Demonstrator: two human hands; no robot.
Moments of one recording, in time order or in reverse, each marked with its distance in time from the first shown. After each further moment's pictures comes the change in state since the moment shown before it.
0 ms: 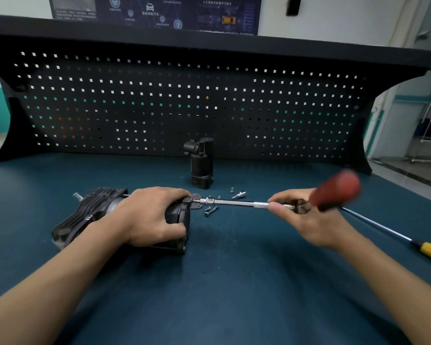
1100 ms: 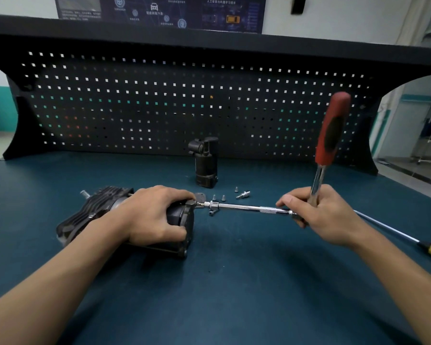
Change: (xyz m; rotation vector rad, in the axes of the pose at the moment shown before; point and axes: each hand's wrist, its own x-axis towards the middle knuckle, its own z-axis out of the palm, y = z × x) left_hand -0.008 0.005 -0.013 -0.093 -0.089 -0.025; right_hand 0.001 0.000 -0.012 0.128 -0.123 0.121
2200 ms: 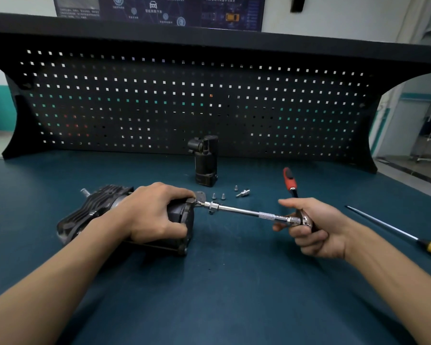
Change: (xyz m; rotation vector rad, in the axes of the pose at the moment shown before) left_hand 0.001 0.000 0.002 -0.020 0.007 -0.008; right_hand 0.007 0.005 0.006 0.658 -0.362 0.862
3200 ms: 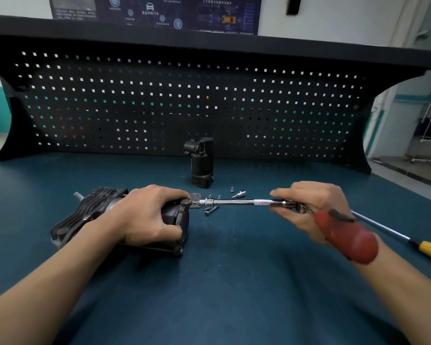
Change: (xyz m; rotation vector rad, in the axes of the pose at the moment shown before) left_hand -0.001 -0.001 0.003 0.003 0.042 -0.012; right_hand -0.012 0.002 0.001 -1.209 0.724 -1.464
